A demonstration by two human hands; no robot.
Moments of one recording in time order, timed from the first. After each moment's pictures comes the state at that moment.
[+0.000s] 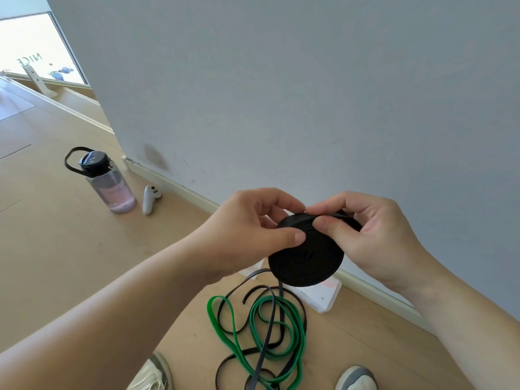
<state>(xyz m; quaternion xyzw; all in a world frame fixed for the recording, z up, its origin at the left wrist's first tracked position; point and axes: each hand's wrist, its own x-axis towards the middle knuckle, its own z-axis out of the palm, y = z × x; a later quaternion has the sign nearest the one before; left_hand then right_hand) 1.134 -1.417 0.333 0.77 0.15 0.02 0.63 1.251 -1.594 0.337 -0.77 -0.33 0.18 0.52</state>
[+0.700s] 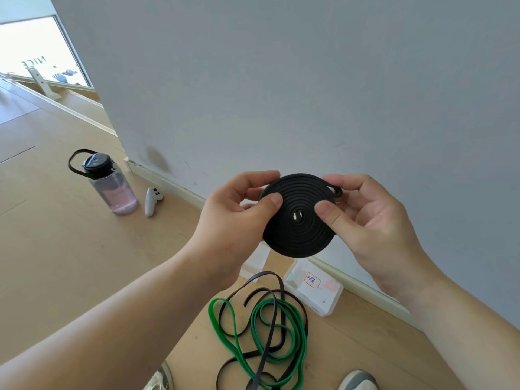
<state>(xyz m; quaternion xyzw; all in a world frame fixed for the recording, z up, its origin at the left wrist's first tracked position) 1.137 -1.425 0.331 0.58 0.25 0.20 0.75 1.247 -1.584 0.337 -0.71 -0.26 0.16 0.64</state>
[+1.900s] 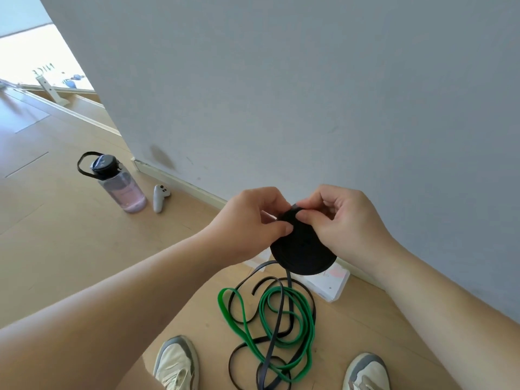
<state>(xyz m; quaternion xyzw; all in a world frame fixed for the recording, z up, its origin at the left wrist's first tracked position) 1.153 -1.422 0.314 0.83 0.17 0.04 0.53 1.263 -1.581 0.306 -0.81 -0.30 0.17 0.48</state>
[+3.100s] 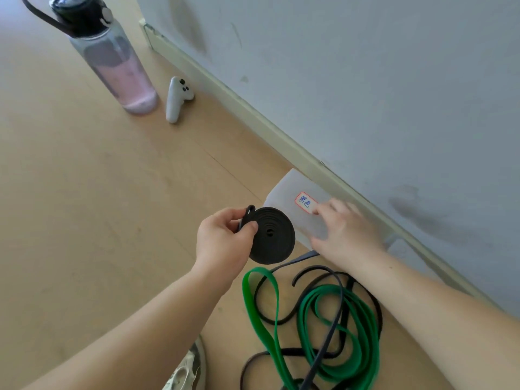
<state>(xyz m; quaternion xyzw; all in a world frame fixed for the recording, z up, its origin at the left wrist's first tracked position) 1.139 -1.309 -0.013 0.53 0.59 0.11 0.60 1.323 -1.430 -0.027 -0.87 -0.44 0.22 -0.02</state>
